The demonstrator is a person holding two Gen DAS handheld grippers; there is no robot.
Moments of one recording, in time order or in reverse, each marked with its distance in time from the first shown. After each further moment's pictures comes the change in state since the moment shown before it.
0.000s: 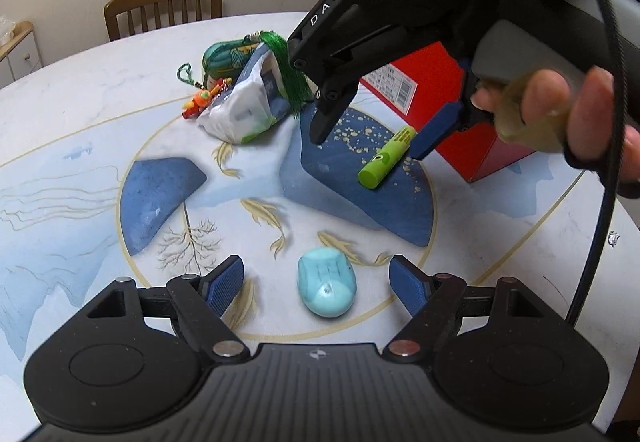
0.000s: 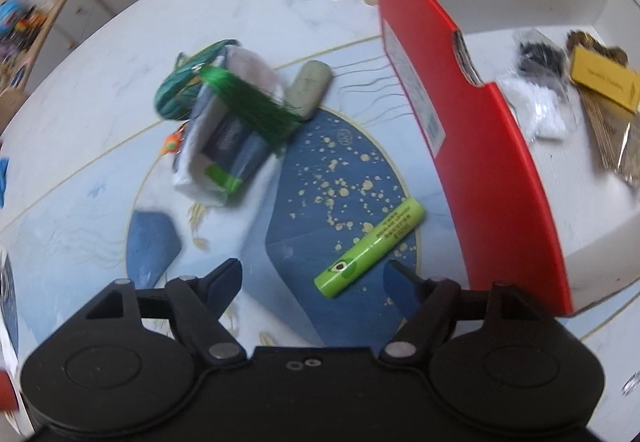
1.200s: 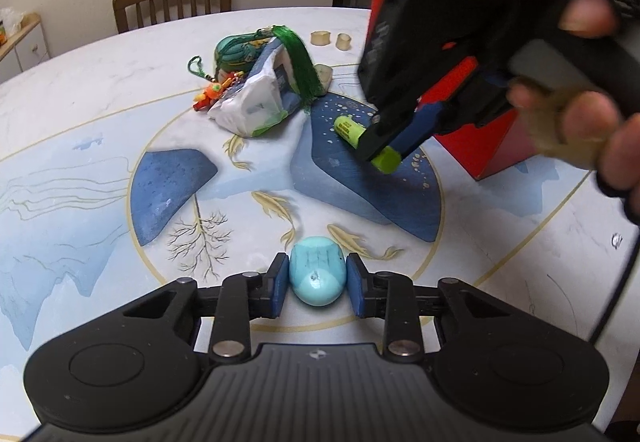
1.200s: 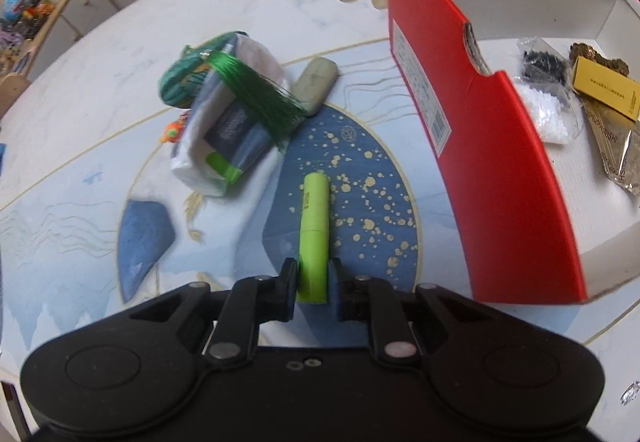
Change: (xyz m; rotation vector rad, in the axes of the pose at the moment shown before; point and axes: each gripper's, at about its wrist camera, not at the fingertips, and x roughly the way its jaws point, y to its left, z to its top) left arm -0.003 0.007 0.001 -0.027 0.015 0.017; right arm -0.007 0.005 -0.015 -0.092 -0.028 0.012
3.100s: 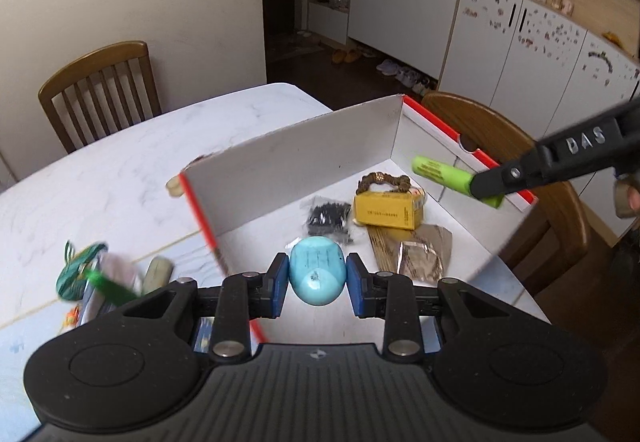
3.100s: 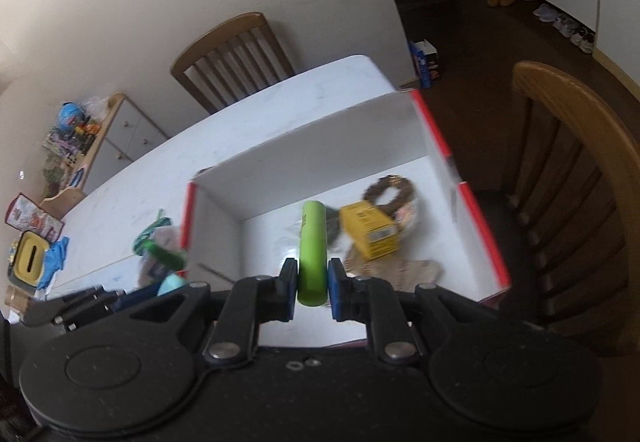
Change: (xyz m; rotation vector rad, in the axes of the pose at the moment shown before) left arm 0.034 -0.184 0.188 0.160 -0.013 -0.014; right arm -0.148 -0.260 0.064 -0.009 -0.242 0.197
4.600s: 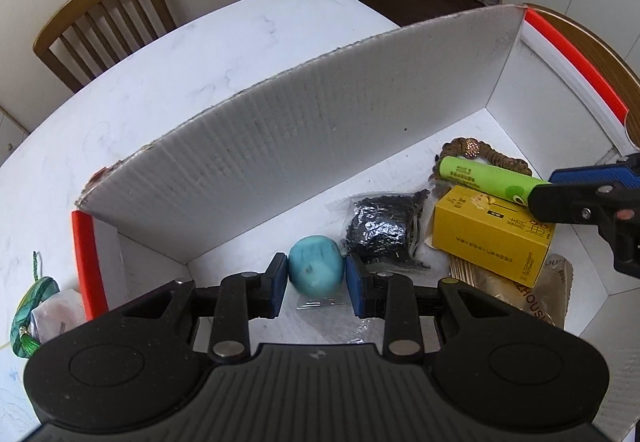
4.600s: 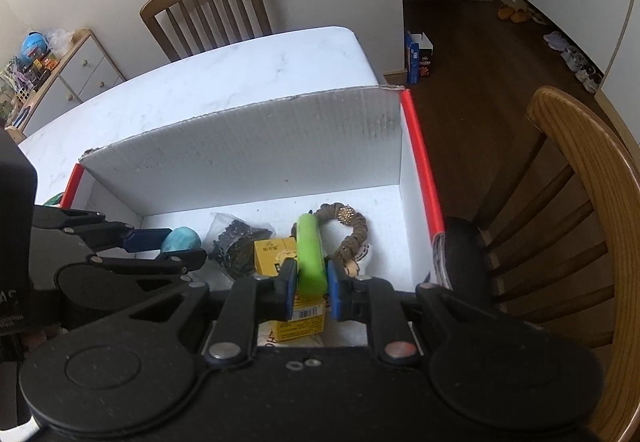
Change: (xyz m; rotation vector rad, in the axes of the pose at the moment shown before) left arm 0.159 0.002 0.046 -0.013 0.322 0.166; right arm 0.099 -0.019 0.043 -0.200 0.084 -0.121
